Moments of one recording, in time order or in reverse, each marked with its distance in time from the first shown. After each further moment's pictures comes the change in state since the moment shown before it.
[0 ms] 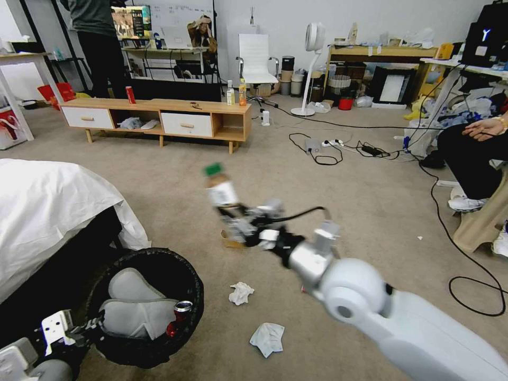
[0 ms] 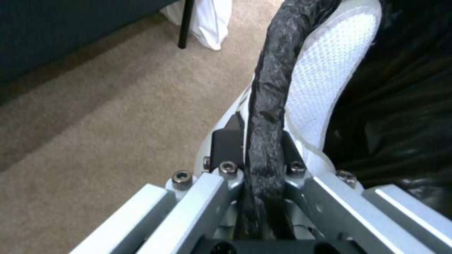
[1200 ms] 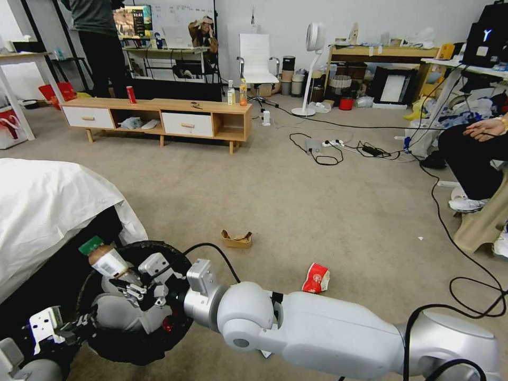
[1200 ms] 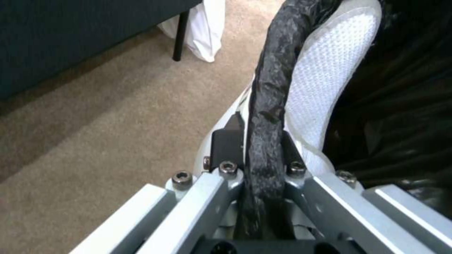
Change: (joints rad) left arm 0.005 -0.005 -0.014 -0.035 -0.014 -0.001 0.004; right arm 0.147 0.275 -0.396 -0.233 -0.053 -0.037 0.075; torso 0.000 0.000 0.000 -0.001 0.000
